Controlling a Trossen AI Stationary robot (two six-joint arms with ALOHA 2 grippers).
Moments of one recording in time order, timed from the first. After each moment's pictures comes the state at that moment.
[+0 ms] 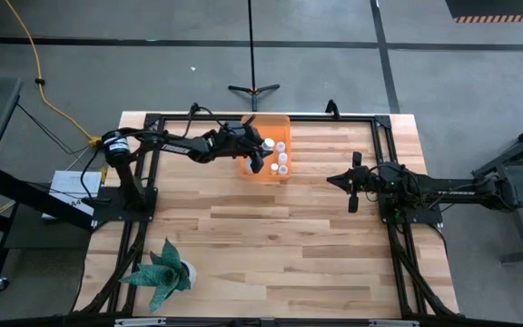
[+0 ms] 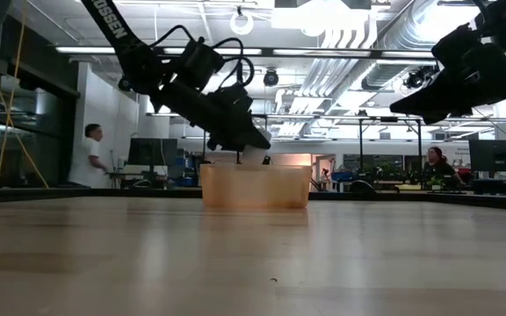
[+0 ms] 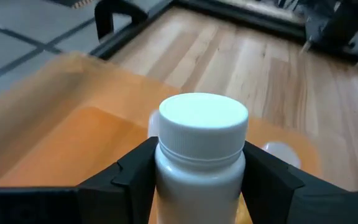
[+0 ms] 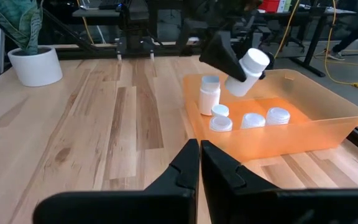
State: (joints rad) left arm 0.41 1.78 0.90 0.45 0.09 -0.08; right arm -0.15 0.41 0.08 0.12 0.02 0.00
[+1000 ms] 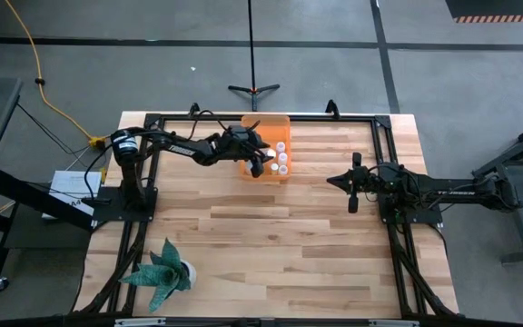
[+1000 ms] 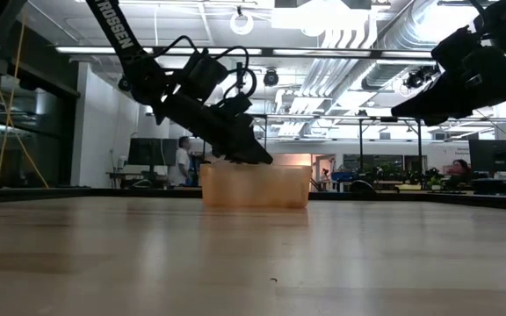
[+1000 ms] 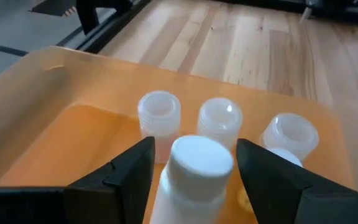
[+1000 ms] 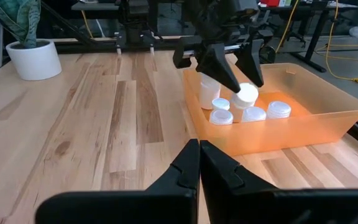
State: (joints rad) left arm 0.41 1.85 0.90 0.50 0.10 0.05; right arm -0.15 0.41 0.08 0.10 0.02 0.00
